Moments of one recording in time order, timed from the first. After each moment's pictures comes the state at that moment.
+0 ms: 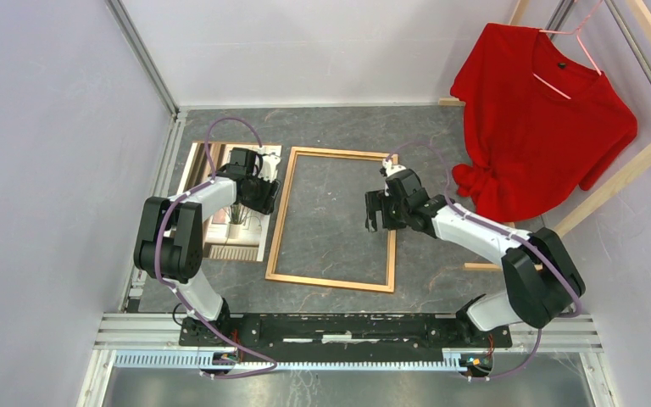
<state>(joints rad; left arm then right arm) -0.18 1.71 0.98 -0.33 0.16 0.26 0.58 1.45 0.85 -0.28 0.03 0.37</state>
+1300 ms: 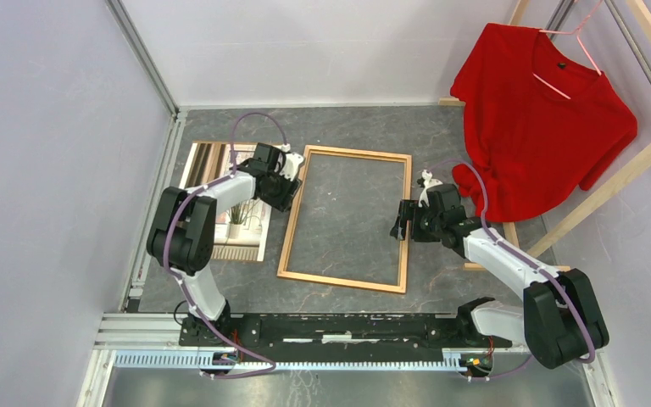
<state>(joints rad) -0.31 1.78 1.06 -0.34 0.13 0.26 0.35 1.20 0.57 -0.23 -0.16 0.39</state>
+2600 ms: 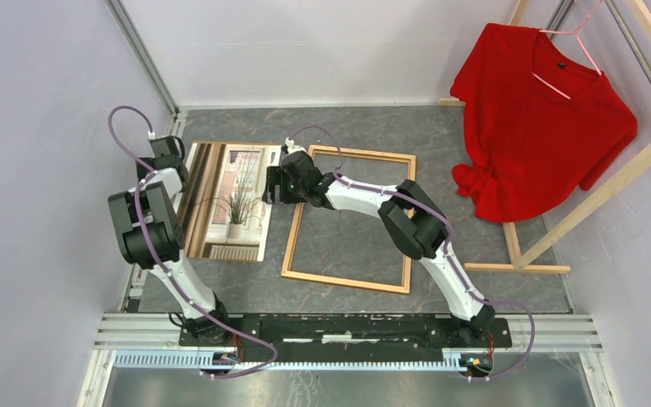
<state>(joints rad) 0.32 1.83 1.15 -0.07 -0.55 0.26 0.86 2.34 1.77 -0.06 -0.02 0.67</state>
